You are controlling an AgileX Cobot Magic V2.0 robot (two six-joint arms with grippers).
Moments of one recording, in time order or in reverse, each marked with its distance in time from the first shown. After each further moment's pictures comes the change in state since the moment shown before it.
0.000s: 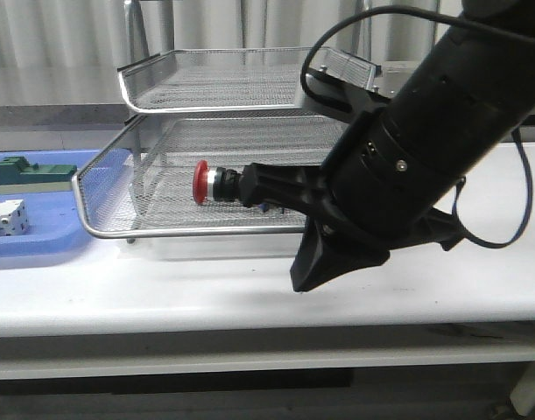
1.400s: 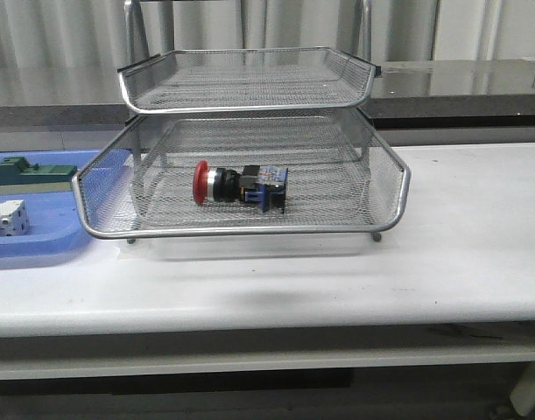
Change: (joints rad) left arm 0.000 0.000 0.000 0.000 0.000 0.000; right arm -0.509 -0.883 0.088 -0.248 0.596 0.099
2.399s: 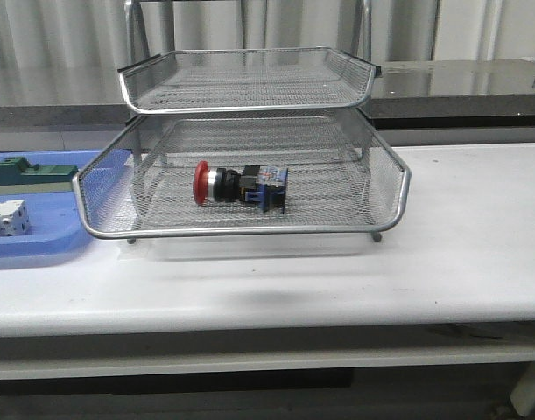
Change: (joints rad) left arm 0.000 0.000 0.000 0.000 0.000 0.000; right arm 0.000 -0.232 -0.002 -0.387 0.055 0.083
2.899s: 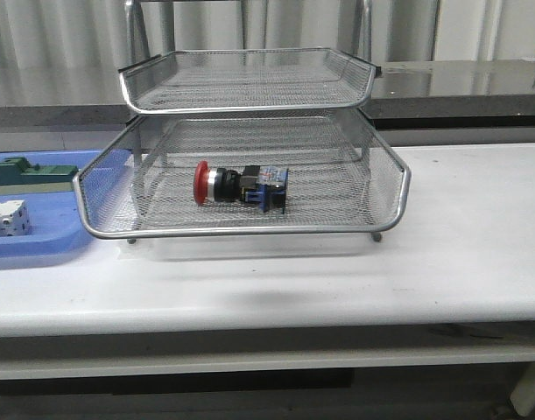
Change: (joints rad) left arm 0.000 0.004 0.000 0.000 0.005 0.000; right arm 0.000 0.000 0.000 0.000 0.000 0.000
